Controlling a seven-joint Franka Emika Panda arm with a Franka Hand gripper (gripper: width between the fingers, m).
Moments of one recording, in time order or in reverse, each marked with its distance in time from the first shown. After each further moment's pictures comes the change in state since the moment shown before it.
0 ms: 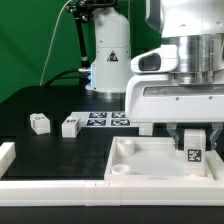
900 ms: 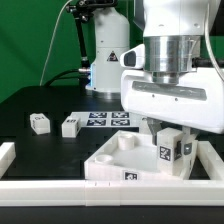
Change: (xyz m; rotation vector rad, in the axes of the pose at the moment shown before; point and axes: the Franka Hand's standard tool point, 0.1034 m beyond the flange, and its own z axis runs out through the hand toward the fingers) arm 0.007 0.032 -0.002 -0.051 0.050 0.514
